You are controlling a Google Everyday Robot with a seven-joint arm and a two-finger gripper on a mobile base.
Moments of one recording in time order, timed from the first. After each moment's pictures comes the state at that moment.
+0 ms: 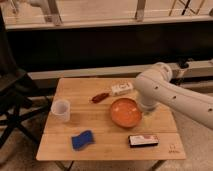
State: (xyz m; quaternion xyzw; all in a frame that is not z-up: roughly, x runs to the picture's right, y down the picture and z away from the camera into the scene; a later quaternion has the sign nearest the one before) arm 0.170 0.123 0.682 -0.30 0.01 -0.10 0.95
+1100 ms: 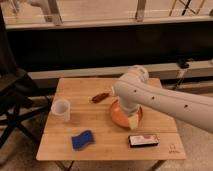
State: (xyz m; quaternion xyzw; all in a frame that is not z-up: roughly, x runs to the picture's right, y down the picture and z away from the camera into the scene) arm 0.106 0.132 0.692 -0.30 -0.03 -0.19 0.94
